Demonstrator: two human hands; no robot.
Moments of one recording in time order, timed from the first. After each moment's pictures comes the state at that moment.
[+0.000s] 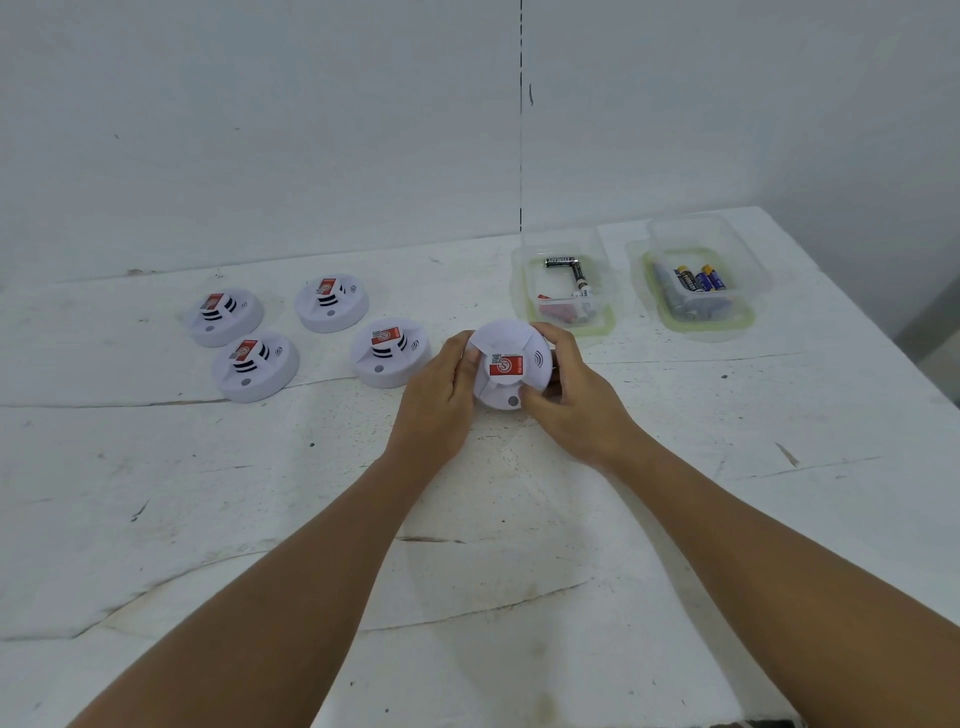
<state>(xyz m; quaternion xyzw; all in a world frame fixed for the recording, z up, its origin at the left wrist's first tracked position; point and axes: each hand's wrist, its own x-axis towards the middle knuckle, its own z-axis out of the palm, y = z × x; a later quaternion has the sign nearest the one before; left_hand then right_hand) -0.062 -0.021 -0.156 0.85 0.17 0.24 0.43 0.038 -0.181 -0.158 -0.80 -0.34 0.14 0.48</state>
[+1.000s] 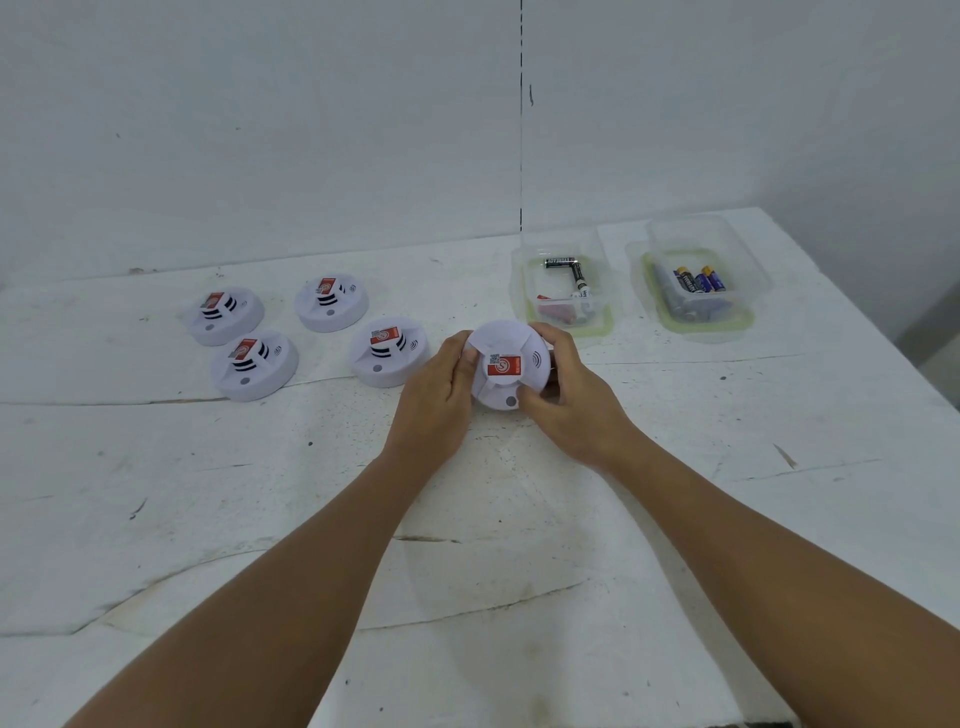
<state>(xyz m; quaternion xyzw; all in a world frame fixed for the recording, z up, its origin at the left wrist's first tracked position) -0.062 -0.022 -0.156 0.85 0.17 0.24 0.43 0.039 -0.180 -0.158 -0.80 -0.33 0.15 0.48</state>
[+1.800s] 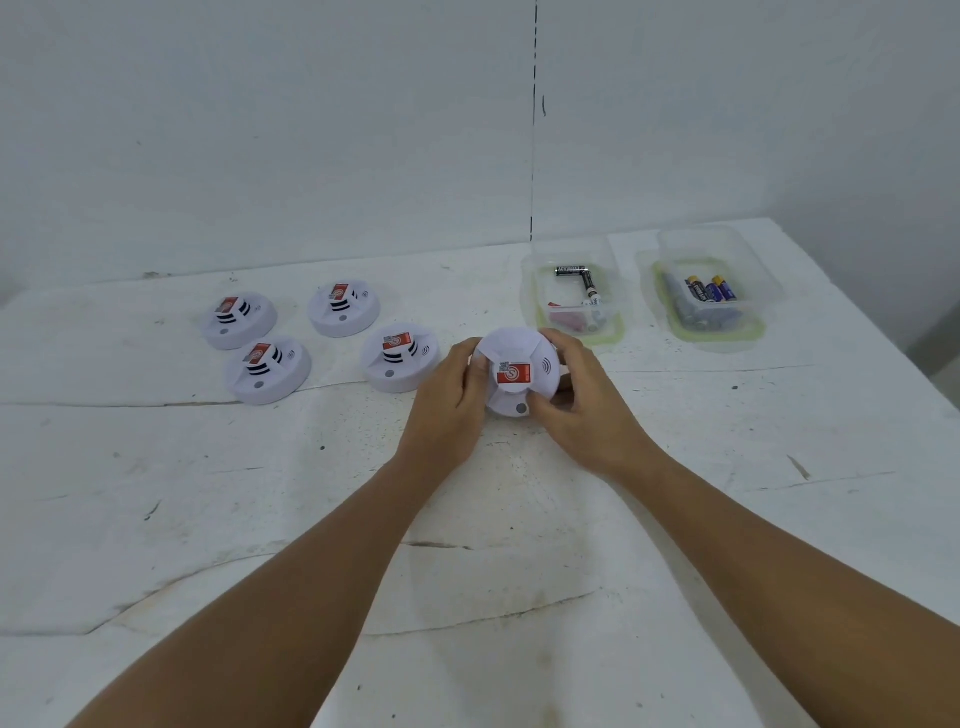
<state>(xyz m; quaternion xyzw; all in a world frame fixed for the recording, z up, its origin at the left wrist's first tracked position) -0.064 -0.024 -0.150 0.85 0.17 0.24 0.44 0.035 -0.180 -0.157 -0.77 -0.34 0.13 0.53</state>
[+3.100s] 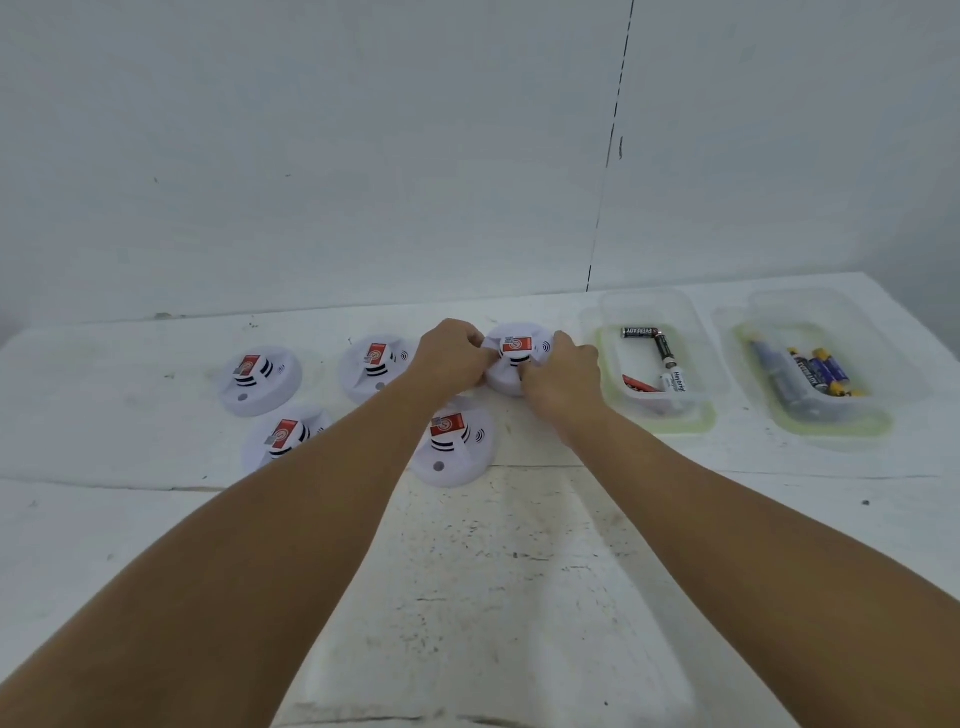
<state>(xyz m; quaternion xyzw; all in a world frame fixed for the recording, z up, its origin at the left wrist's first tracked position) 0.043 0.123 -0.101 0.85 0.33 0.07 0.41 0.105 -0.003 -0.128 -0.88 -0.15 0.16 0.42</state>
